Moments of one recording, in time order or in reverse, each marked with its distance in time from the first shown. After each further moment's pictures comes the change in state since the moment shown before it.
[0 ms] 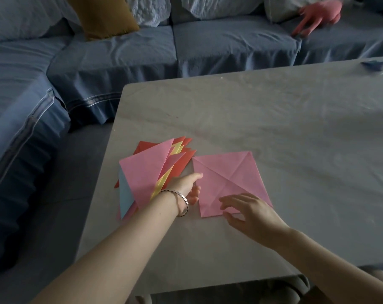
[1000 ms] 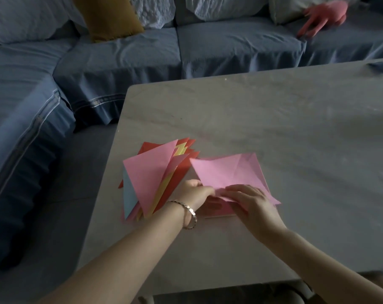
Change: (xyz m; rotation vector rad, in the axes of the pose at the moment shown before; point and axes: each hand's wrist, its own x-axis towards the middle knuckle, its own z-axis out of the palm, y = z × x) left_hand -0.014 -0.013 0.003 0.342 -0.024 0.227; right_hand 0.009 0.009 0.015 0.073 0.271 0.006
